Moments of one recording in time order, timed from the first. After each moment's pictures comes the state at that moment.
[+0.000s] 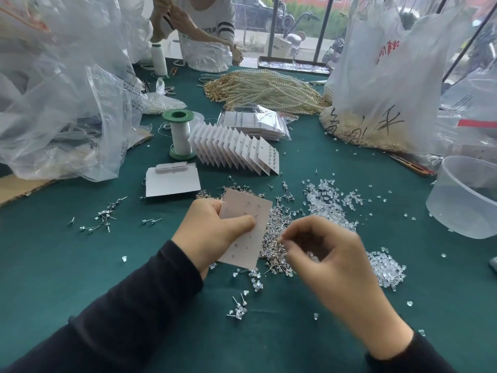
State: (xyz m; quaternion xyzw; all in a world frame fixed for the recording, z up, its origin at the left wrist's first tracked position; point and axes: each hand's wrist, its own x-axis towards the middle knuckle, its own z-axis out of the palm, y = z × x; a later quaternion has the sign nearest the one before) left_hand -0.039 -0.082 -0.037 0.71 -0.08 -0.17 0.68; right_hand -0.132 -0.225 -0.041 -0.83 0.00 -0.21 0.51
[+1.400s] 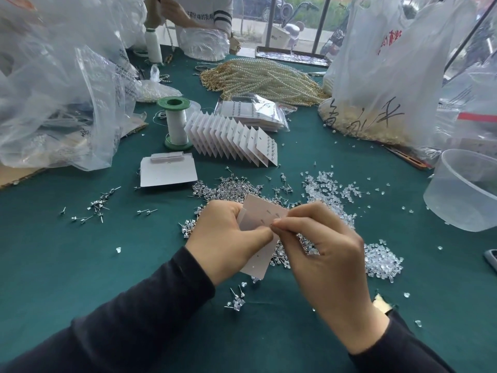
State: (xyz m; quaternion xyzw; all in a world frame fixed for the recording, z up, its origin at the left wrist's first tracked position) left_hand -0.057 -0.094 -0.041 0.76 -0.18 -0.11 0.62; right_hand -0.124 -0.215 -0.052 -0.86 -0.04 -0.42 0.30
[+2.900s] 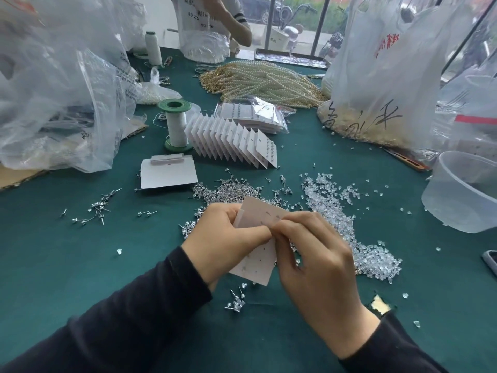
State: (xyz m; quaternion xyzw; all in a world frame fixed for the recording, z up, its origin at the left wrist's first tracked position) left_hand -0.060 -0.088 -0.033 0.70 -0.14 -0.21 0.67; right_hand -0.124 -0.209 -0.060 -0.86 -0.07 -0.46 0.21
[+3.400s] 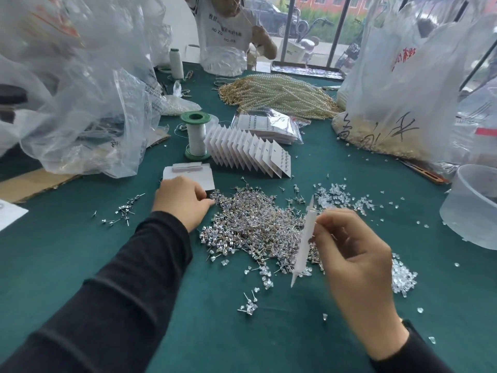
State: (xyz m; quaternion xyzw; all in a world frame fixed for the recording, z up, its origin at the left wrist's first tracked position) left_hand 0.025 -0.043 -0.050 0.96 -0.07 0.05 0.27; right_hand -0.129 -0.223 -0.049 -0.77 -0.01 -0.36 0.53
